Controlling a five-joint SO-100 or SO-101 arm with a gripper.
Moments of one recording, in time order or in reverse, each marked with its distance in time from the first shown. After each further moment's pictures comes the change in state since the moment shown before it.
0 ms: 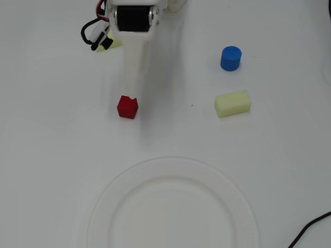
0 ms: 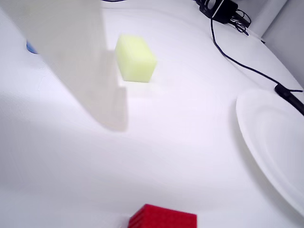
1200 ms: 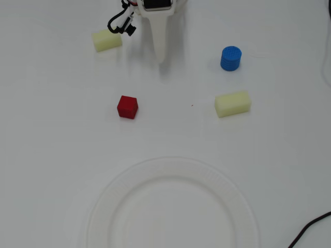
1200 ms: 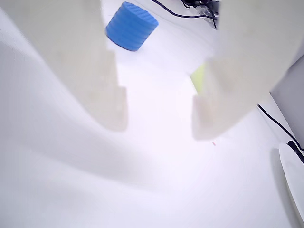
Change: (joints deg) arm -7.8 75.5 60.5 8.0 1.1
